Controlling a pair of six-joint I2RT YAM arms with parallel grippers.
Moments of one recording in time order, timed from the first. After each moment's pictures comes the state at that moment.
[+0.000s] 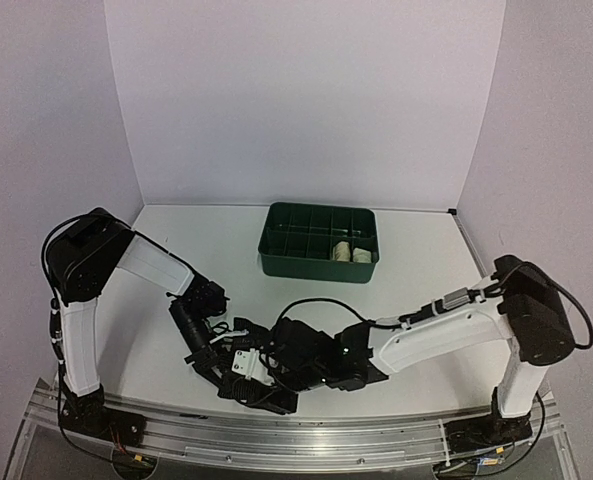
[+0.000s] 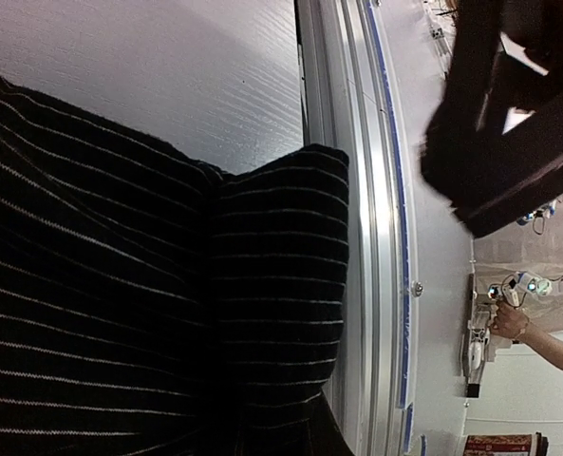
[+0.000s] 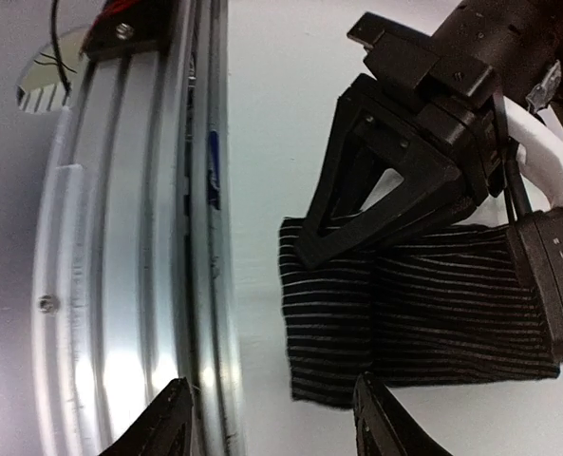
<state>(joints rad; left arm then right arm) -0.67 2.02 1.02 -0.90 0.95 0.89 1.35 1.87 1.14 -0.07 -0.07 -0.11</state>
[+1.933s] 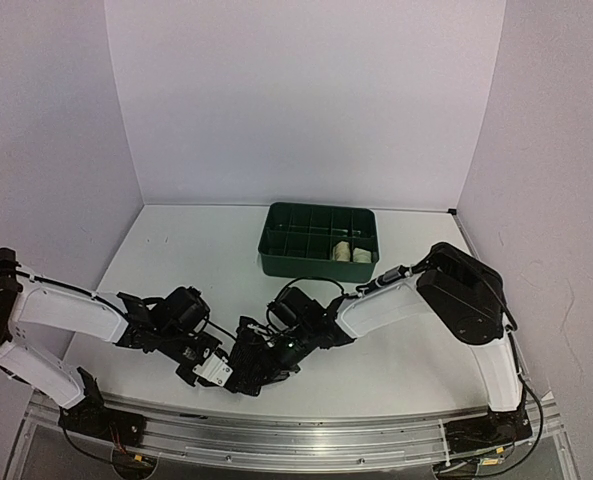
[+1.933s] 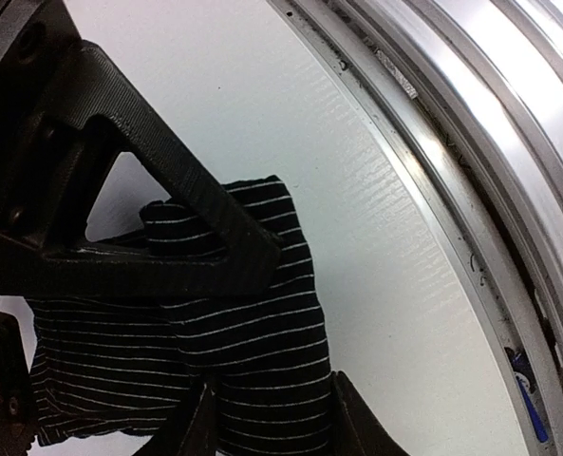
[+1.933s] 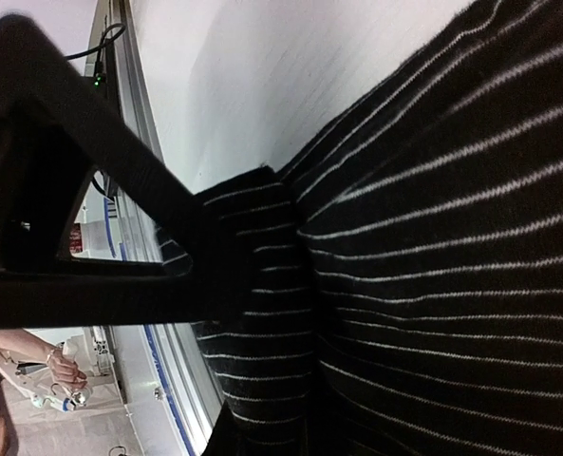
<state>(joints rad) -0.92 1.39 0.54 -0.20 0.36 1.22 1.06 2.23 1.32 -0.02 -0.77 0.61</state>
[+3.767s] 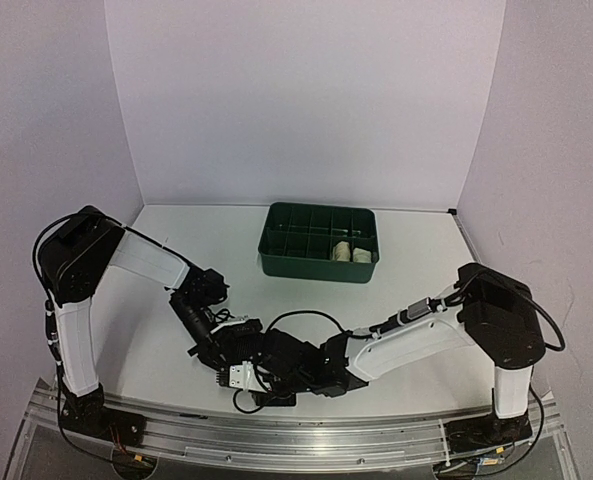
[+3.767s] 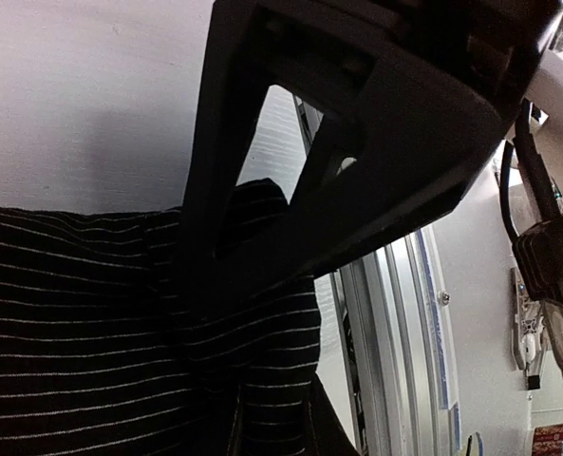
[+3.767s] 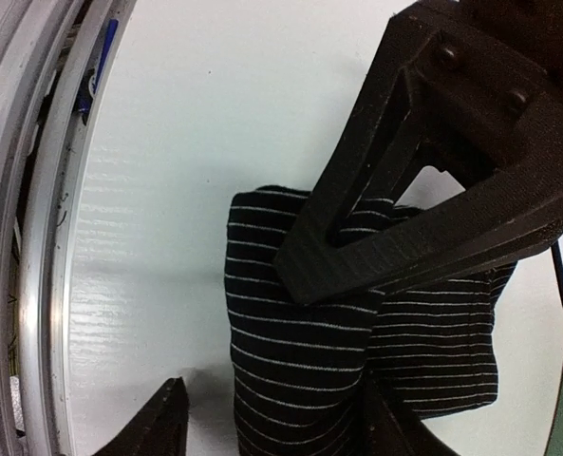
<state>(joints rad) -0.65 1.98 1.04 -0.82 0.98 1.00 1.34 2.03 1.19 -0.02 0.15 -0.44</state>
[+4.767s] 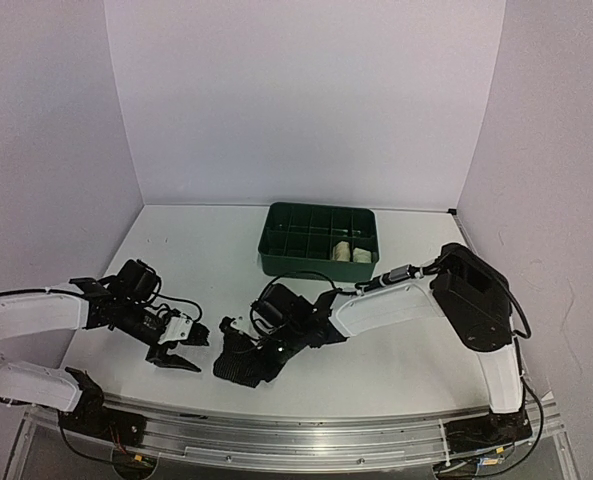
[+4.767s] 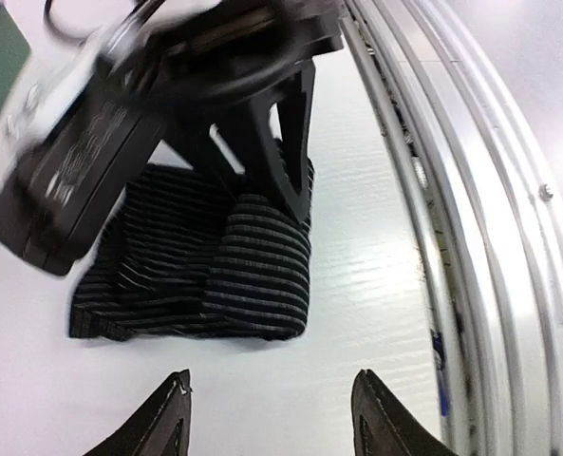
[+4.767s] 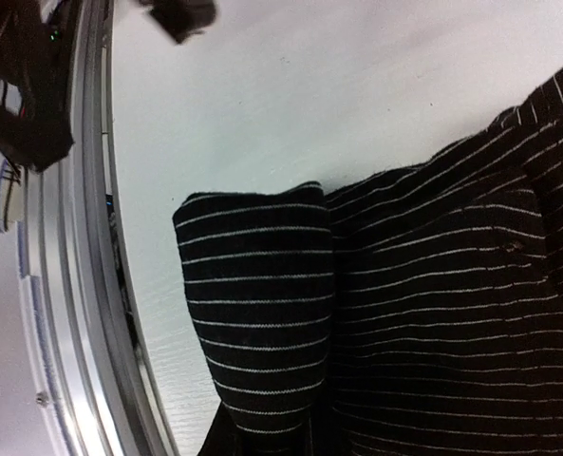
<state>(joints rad) -0.56 1.13 0.52 -0.45 0.68 1.08 1.14 2.18 1.42 -0.20 -0.45 0.21</state>
